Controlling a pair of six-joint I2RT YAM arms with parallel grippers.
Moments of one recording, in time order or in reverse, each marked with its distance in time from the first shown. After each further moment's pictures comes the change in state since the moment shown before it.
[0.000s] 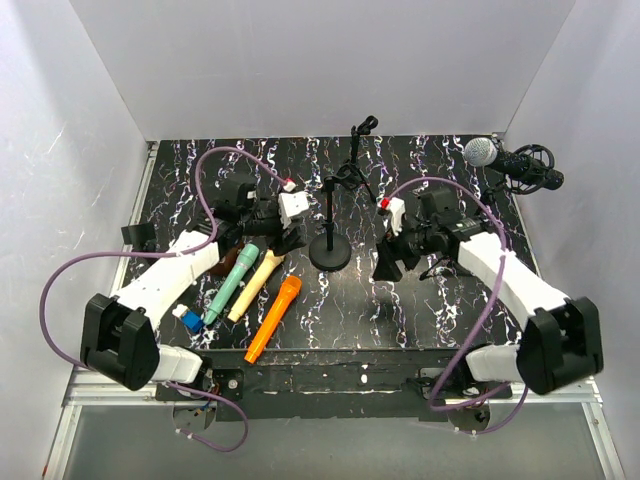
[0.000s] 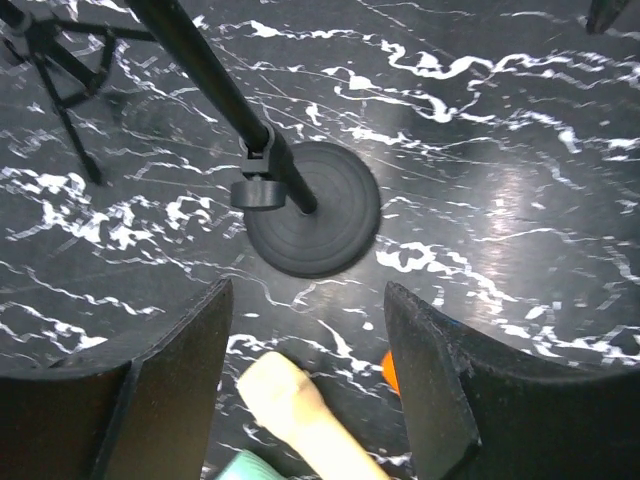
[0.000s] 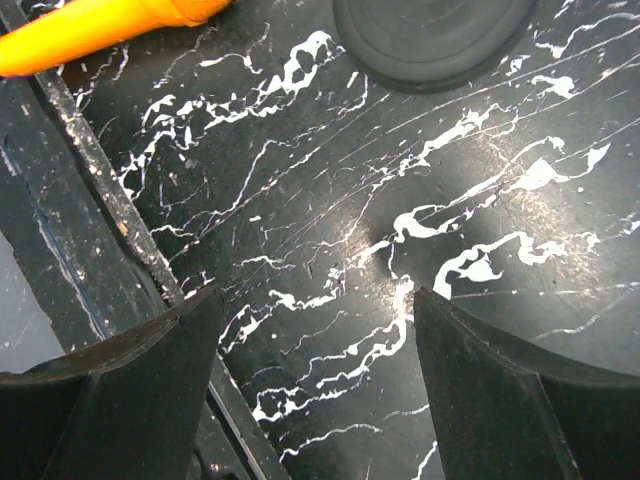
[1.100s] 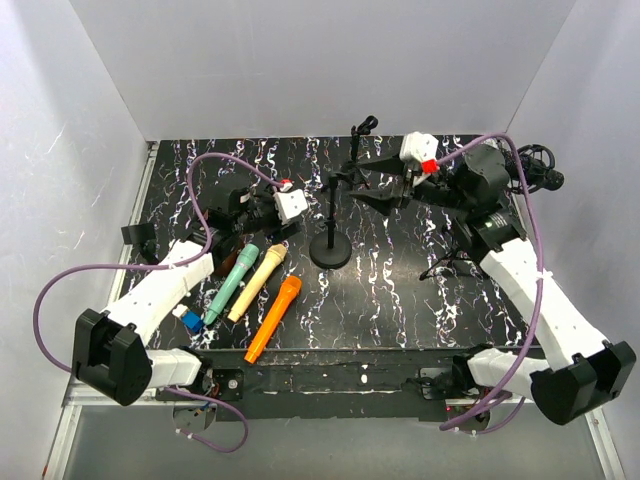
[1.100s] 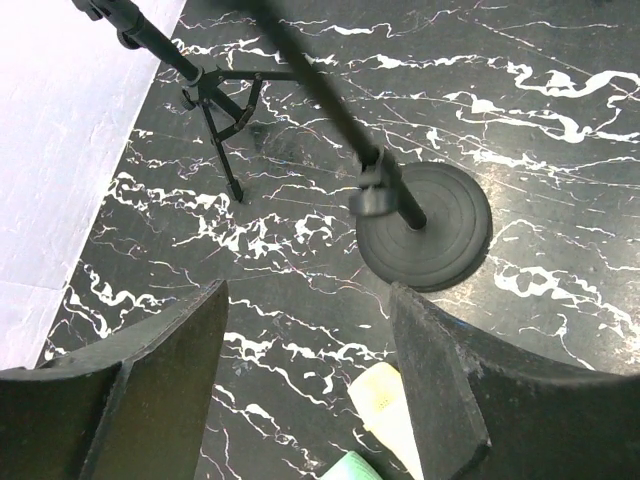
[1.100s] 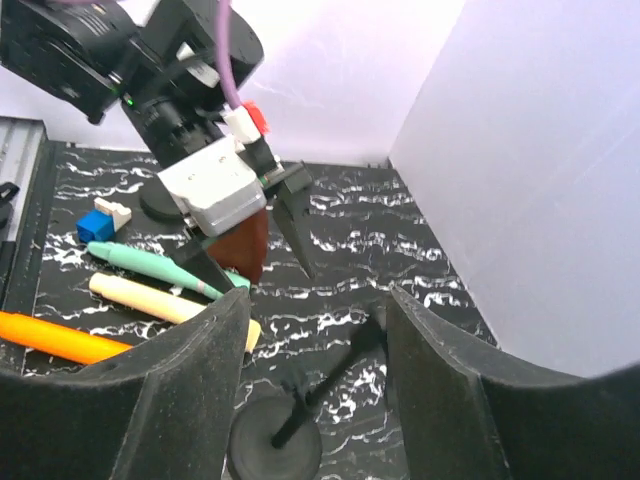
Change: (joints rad) left arm -0.024 -0.072 -0.062 0.199 -0.173 0.115; right arm 0.066 -0.075 0.250 0.687 -0.201 0.093
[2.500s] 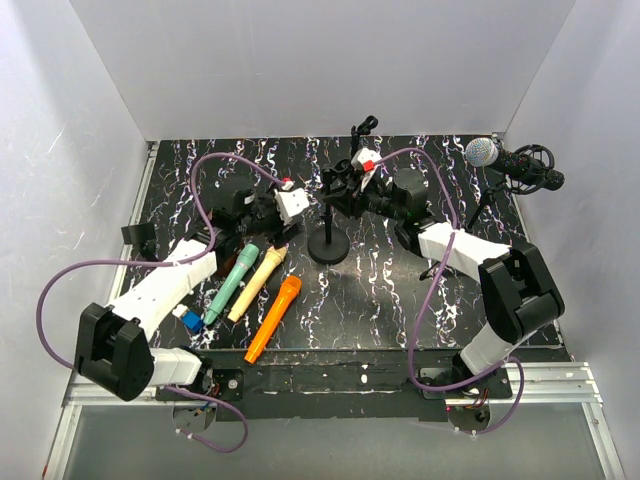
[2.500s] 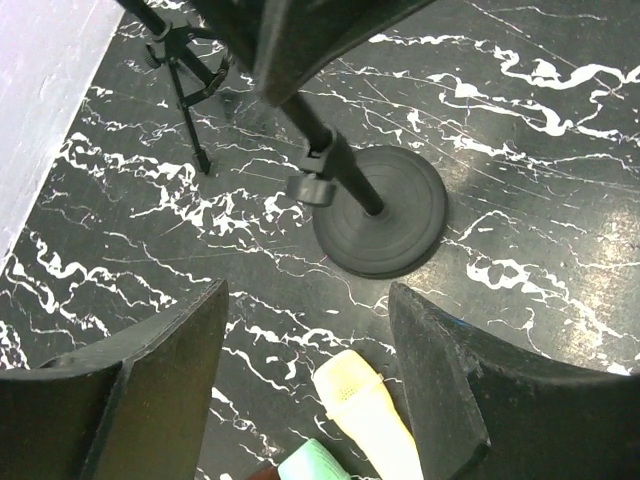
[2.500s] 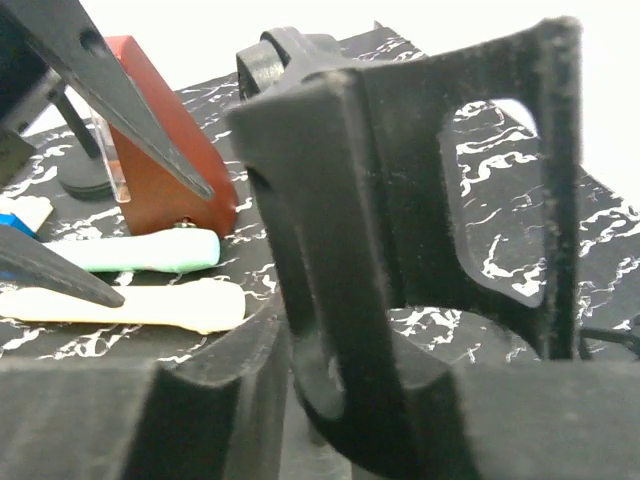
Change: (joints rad) left arm -0.005 0.005 -0.016 -0.016 -0.035 -0.102; right arm 0.064 0.418 -0.243 0.573 0.241 0.227
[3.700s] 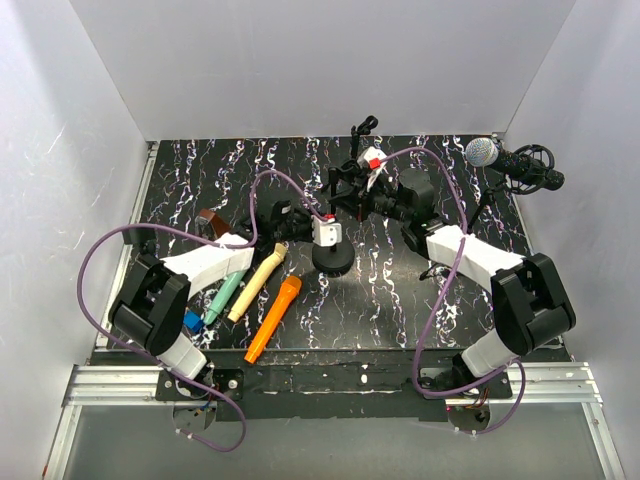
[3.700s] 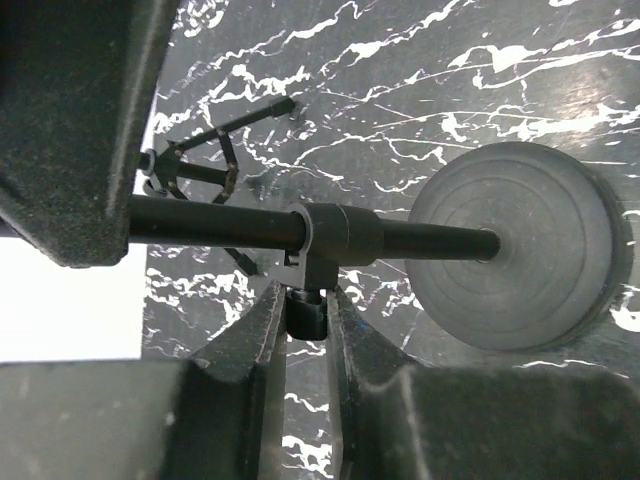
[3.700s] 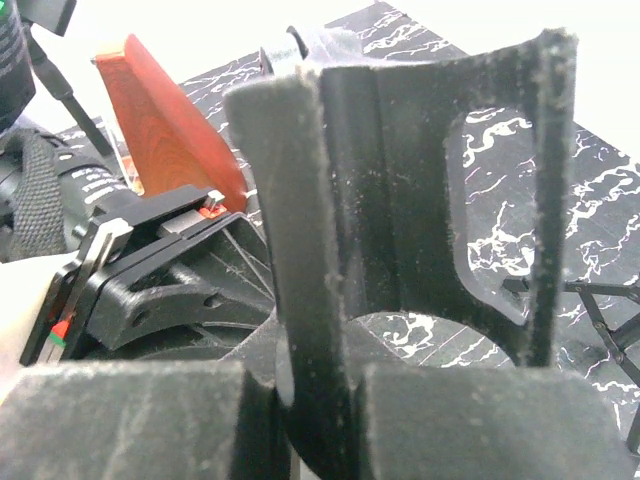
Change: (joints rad) left arm -0.128 0.293 -0.049 0.367 -0.040 0.465; right arm -0.001 -0.074 -0.016 -0.108 0.019 0.056
